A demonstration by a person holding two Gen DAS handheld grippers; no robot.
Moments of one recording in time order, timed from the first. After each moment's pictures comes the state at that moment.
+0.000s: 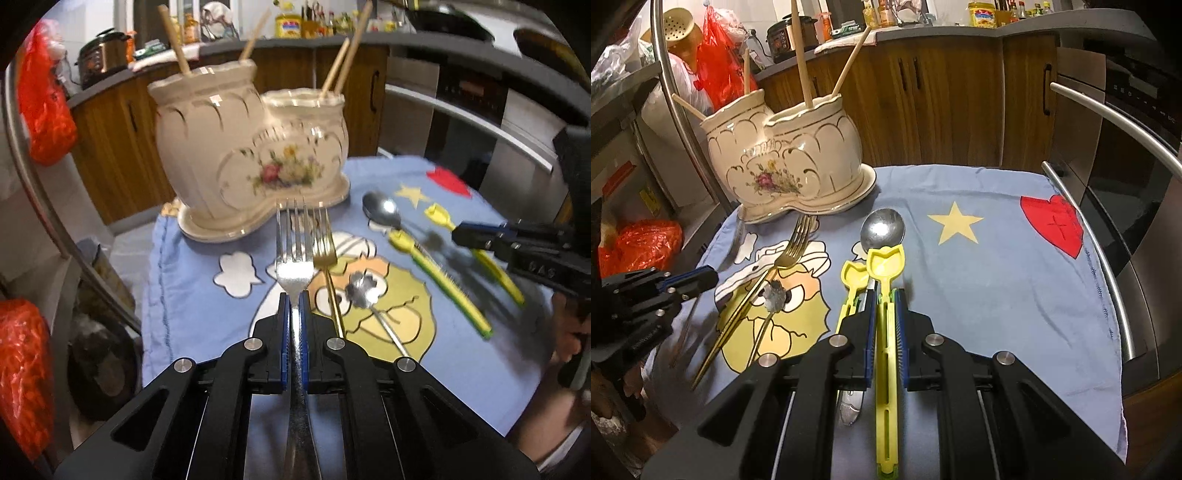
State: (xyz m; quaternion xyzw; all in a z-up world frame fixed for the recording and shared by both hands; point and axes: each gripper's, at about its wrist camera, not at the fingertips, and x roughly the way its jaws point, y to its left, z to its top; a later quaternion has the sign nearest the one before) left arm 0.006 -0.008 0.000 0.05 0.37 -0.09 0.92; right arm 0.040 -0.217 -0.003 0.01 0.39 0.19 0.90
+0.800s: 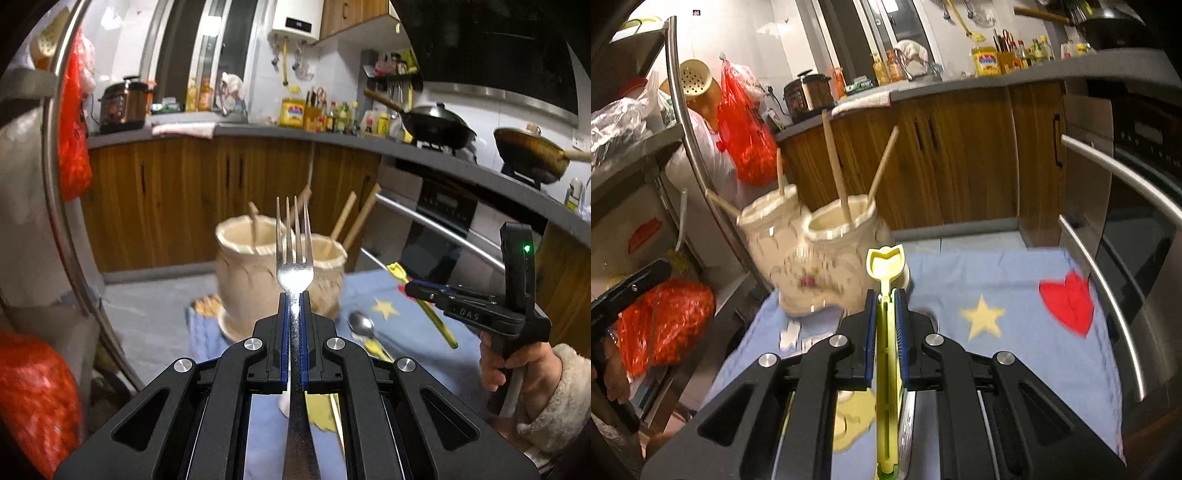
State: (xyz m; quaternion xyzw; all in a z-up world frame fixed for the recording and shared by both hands) left arm -0.023 0.047 0.113 -0.02 0.23 -0.12 0.97; right arm 0.055 -0.207 0.062 0.06 0.29 0.22 0.93
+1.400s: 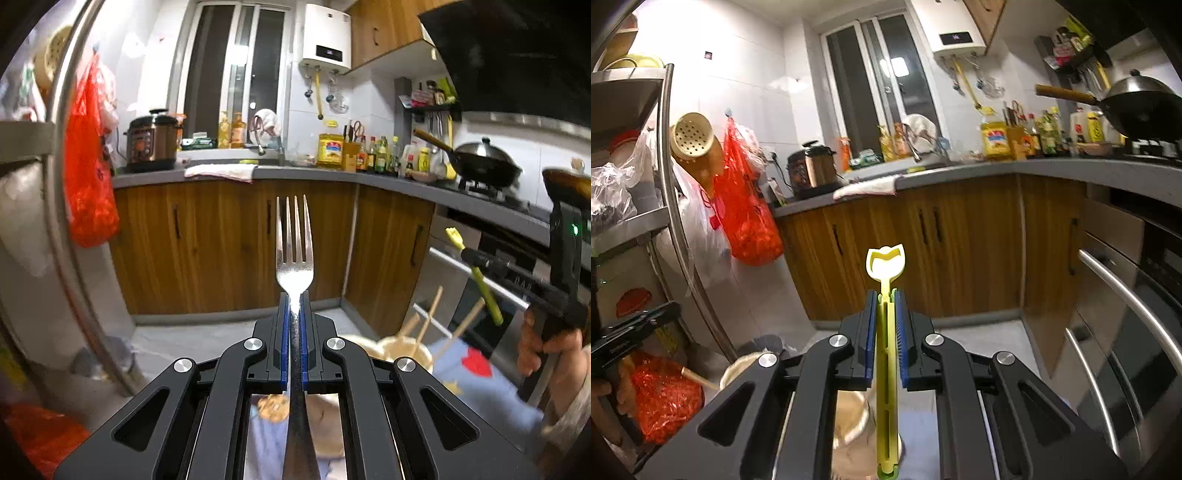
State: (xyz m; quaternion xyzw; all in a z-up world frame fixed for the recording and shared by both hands) left arm 0.092 0.090 0.163 -0.03 0.17 -0.07 0.98; right arm 0.159 -0.192 0.158 0.07 0.15 0.22 0.96
